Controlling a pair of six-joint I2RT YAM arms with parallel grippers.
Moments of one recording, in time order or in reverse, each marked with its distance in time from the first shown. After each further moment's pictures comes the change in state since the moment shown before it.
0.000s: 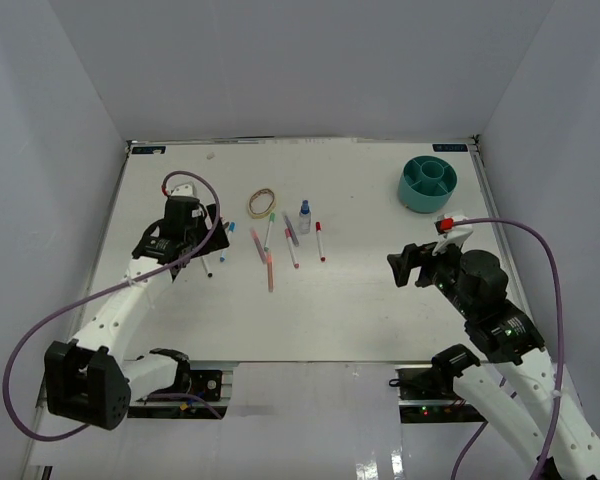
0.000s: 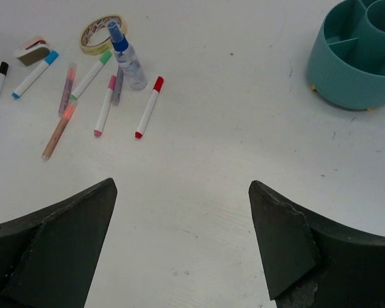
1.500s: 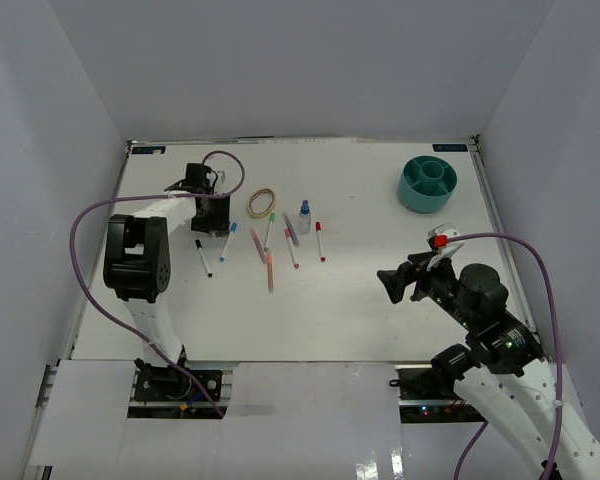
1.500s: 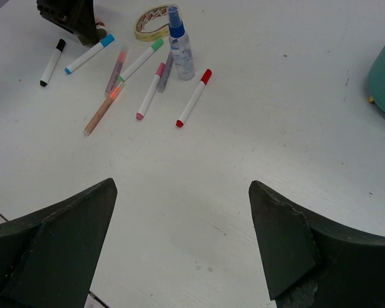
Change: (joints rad) left arm 0.145 0.823 0.441 0.061 0.245 0.386; right arm 0.059 -0.088 -0.083 0.021 -0.133 -0.003
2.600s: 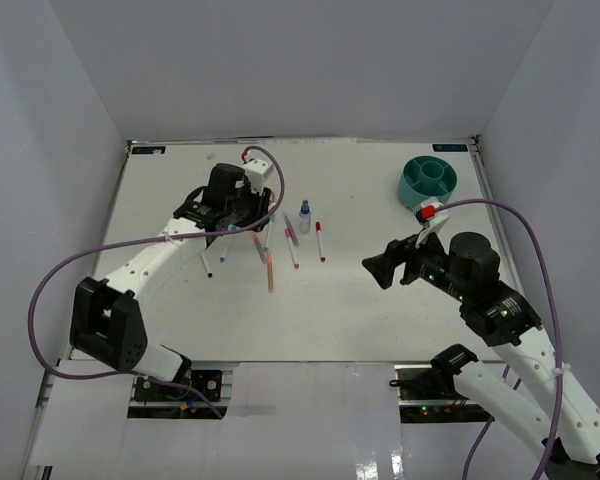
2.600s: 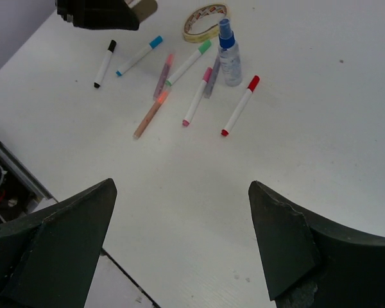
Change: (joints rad) left arm -0.282 -0.418 -0.121 0.069 0.035 0.042; right arm 0.013 0.203 0.163 -0.016 -0.102 0.059
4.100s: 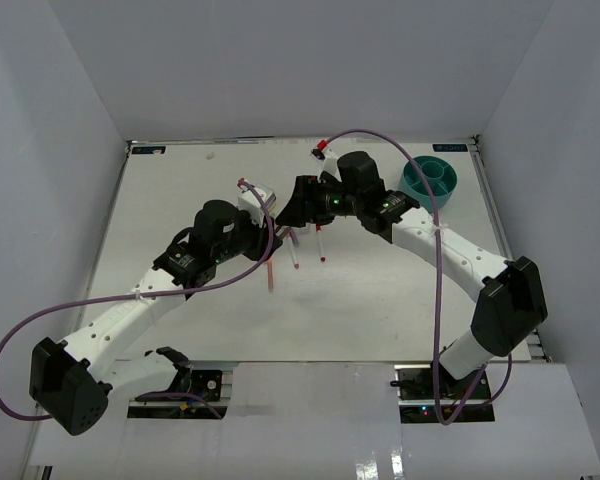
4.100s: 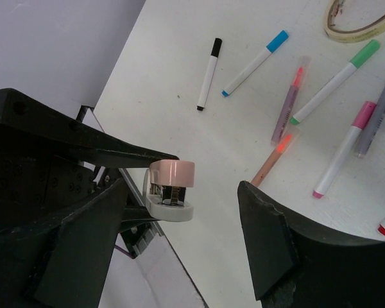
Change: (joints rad) left arm -0.228 -0.413 -0.285 0.146 0.058 -0.083; right arm 0.121 0.977 0.554 0.256 -0.302 0.364
